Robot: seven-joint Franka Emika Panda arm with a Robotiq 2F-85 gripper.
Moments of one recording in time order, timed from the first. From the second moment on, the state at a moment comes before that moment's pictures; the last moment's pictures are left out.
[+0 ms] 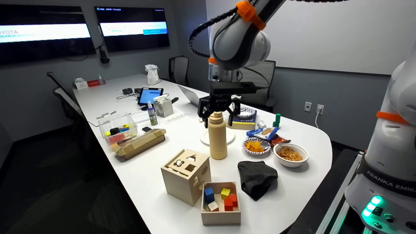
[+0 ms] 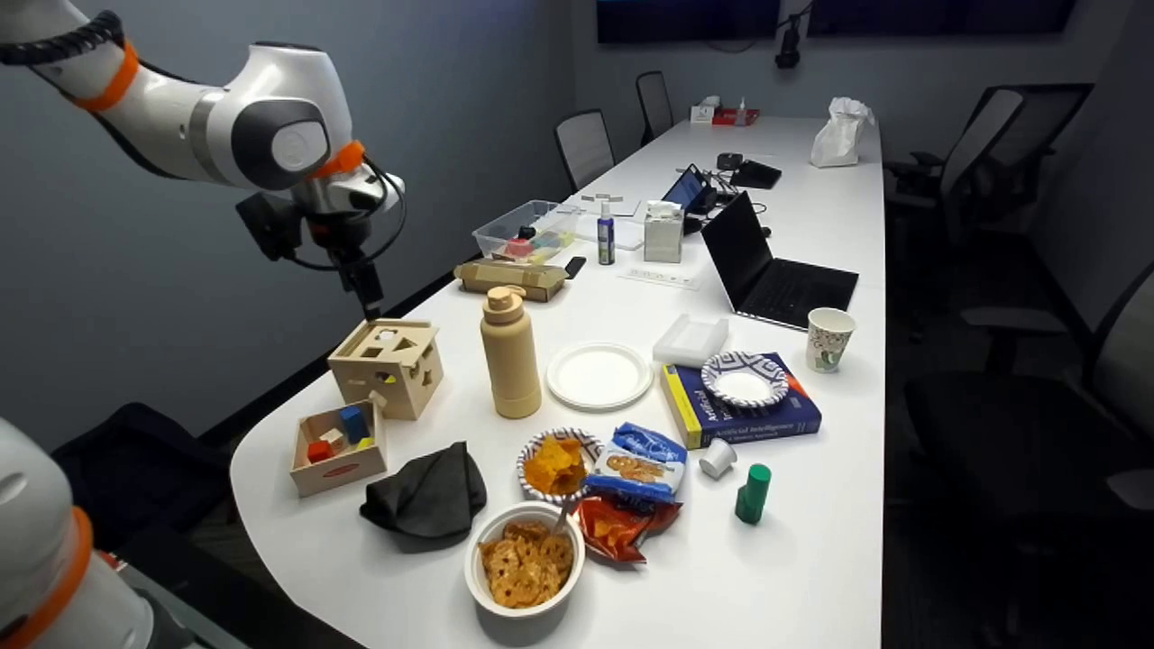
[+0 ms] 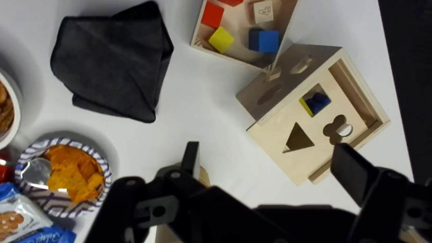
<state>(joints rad) 0.11 -0.13 0.23 -2.54 0.19 2.51 0.61</state>
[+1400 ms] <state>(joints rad) 0.19 0.28 0.25 -2.54 0.42 2.82 0.78</state>
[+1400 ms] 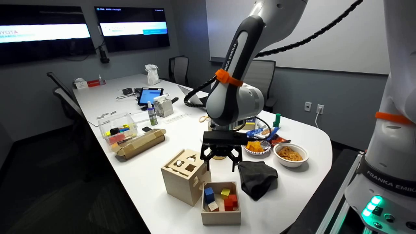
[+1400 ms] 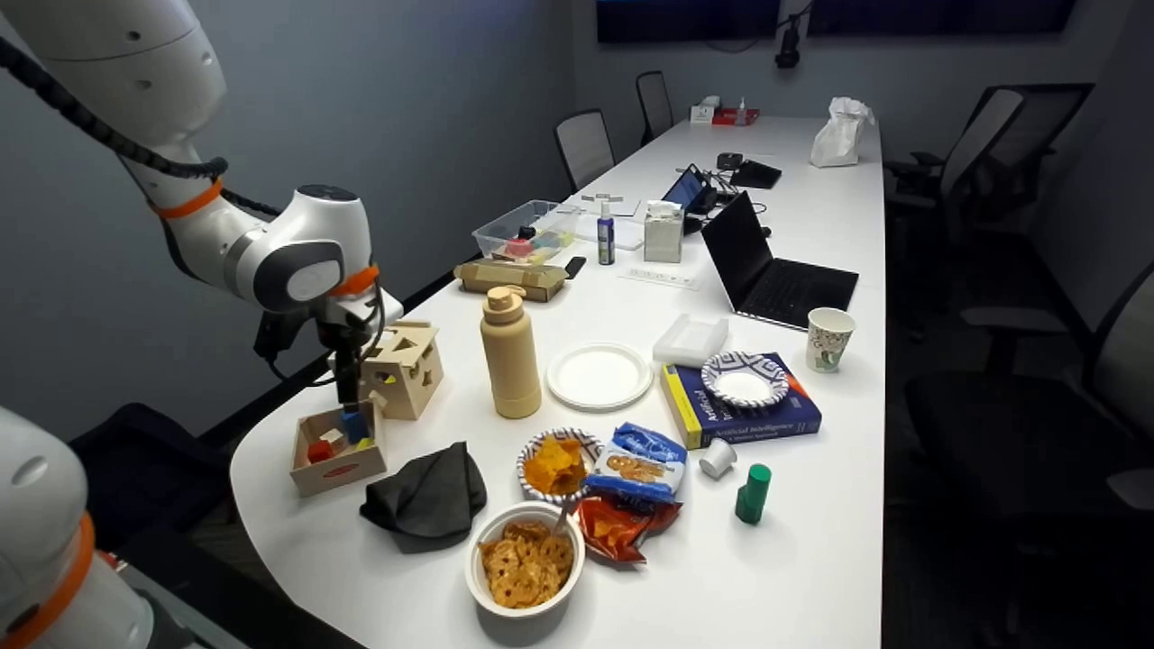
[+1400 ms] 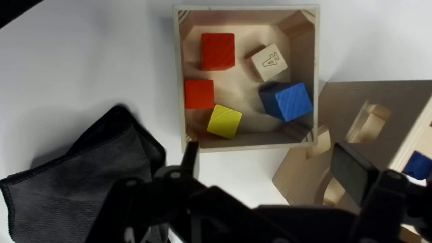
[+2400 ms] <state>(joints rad) 0.23 0.41 0.27 -2.52 0.43 2.80 0.78</state>
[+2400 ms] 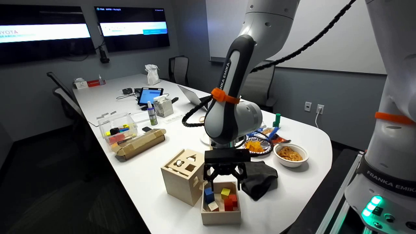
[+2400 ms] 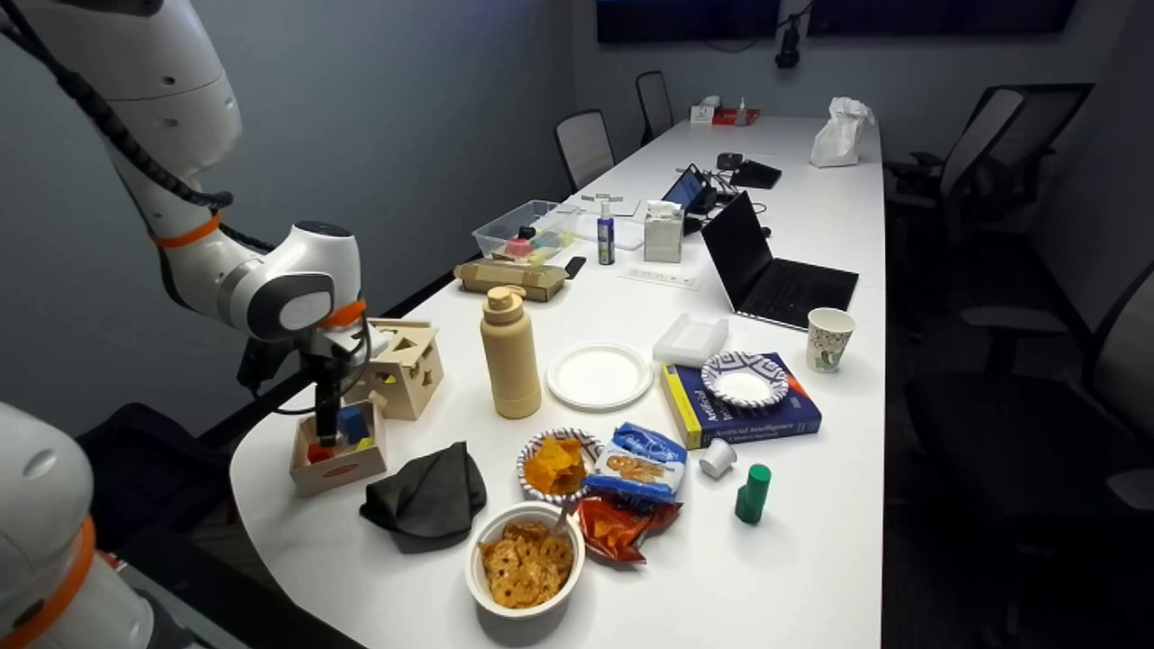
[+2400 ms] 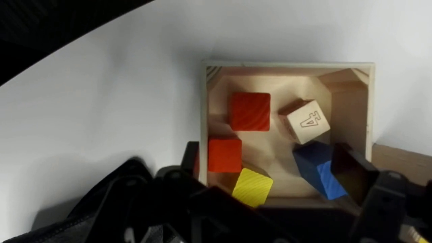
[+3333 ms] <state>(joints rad) 0.23 0.52 0.29 -2.45 0.43 2.80 0.73</state>
